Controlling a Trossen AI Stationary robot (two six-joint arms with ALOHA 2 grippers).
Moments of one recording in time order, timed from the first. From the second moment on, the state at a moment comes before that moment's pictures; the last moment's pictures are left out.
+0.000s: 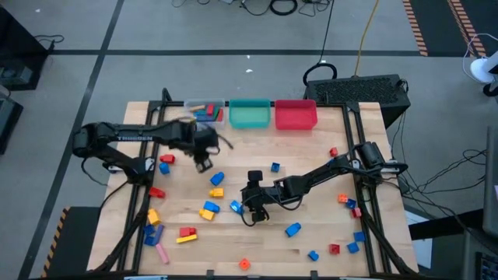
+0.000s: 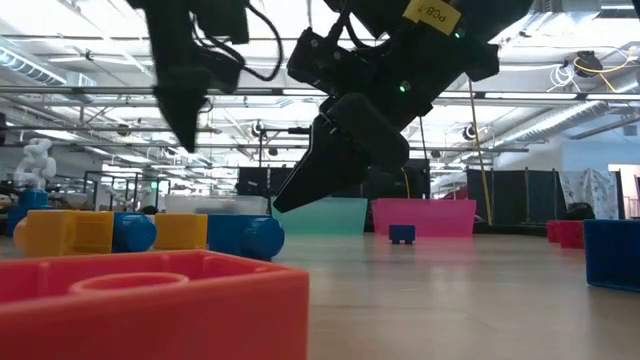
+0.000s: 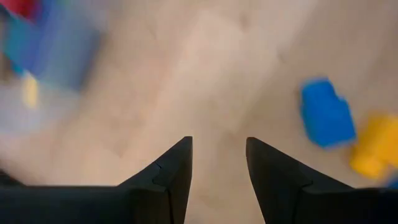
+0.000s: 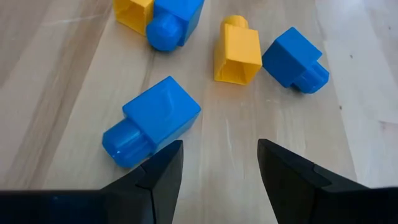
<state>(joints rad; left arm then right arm) 0.15 1.39 1.08 -1.07 -0.17 -0.34 0.25 1.99 1.17 0.06 0.28 -0.01</state>
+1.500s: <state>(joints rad) -0.88 1.50 1.08 -1.06 0.07 -2.01 0.25 1.99 1.17 0.06 0.28 0.00</state>
